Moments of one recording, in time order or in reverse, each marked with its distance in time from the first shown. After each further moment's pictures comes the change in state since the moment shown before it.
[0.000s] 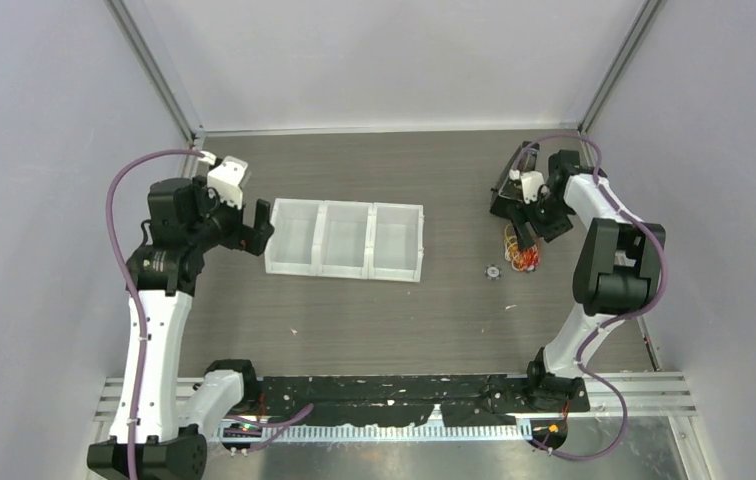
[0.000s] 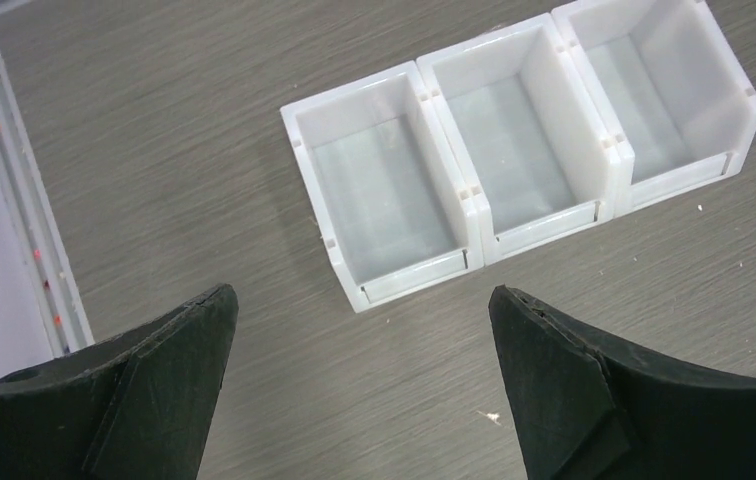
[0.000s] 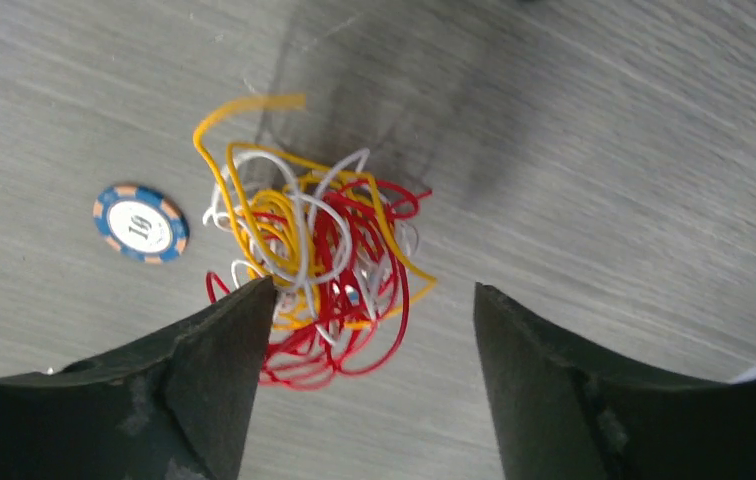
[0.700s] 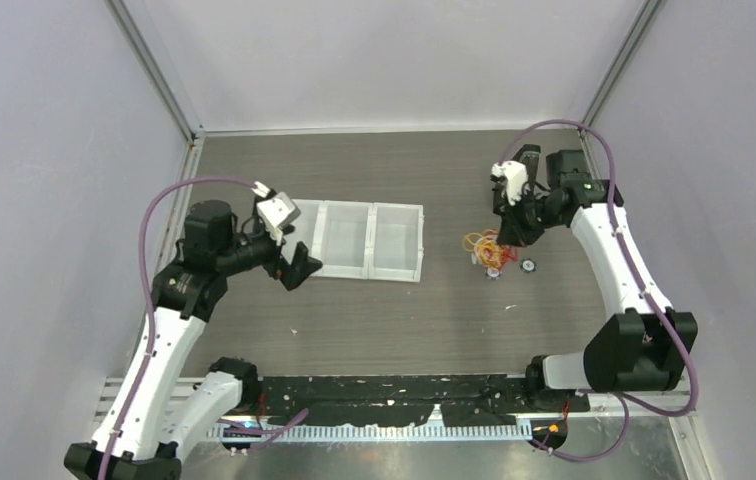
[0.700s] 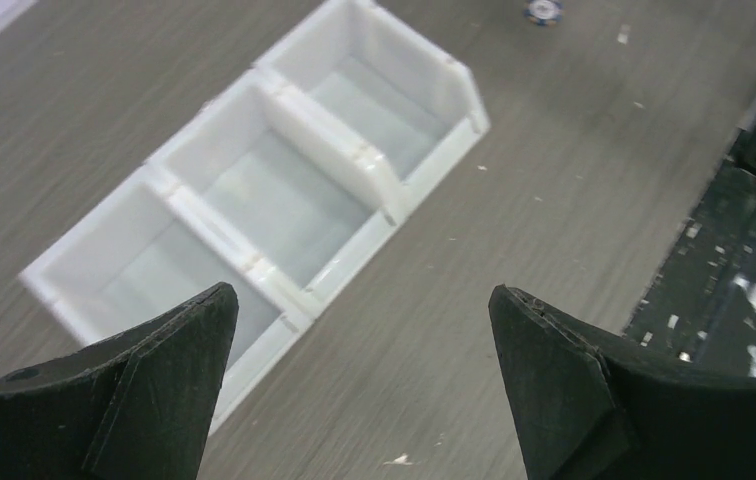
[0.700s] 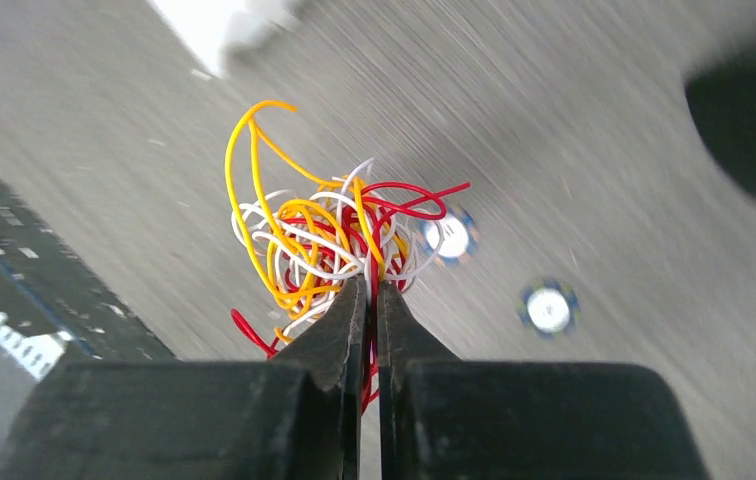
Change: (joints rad) left arm -0.213 -0.113 -0.195 0.154 0.278 0.048; right arm 0.106 -0.397 -0.081 -0.134 -0.356 -0.075
